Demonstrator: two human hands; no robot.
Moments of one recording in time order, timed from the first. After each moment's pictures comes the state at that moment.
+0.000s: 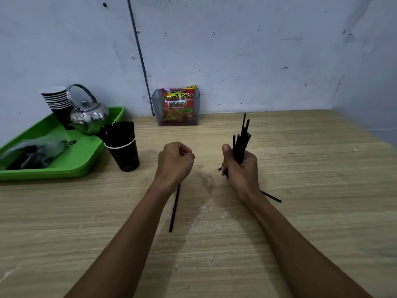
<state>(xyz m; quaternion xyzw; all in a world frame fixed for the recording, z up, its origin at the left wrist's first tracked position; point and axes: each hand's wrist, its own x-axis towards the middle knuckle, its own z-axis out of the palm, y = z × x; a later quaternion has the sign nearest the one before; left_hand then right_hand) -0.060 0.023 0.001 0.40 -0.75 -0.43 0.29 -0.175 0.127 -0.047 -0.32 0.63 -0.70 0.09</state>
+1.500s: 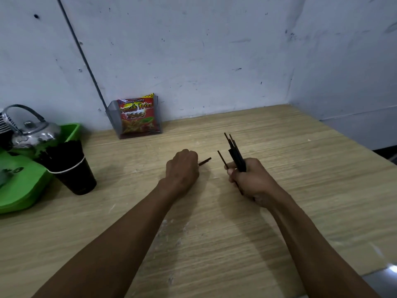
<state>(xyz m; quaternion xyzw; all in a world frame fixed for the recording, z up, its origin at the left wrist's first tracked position) -0.169 0.057 -0.026 0.25 -0.96 -0.05 0.12 -0.239 0.222 -0.026 -0.22 0.79 -0.53 0.21</state>
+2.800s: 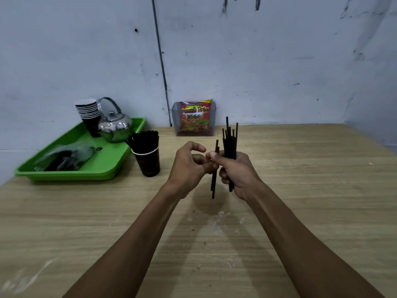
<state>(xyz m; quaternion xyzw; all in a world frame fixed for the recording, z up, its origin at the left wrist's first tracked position) -0.031 0.023 0.017 0.25 -0.71 -0.58 0.31 -0.133 0.103 0.007 -0.26 0.60 -0.69 0.32</state>
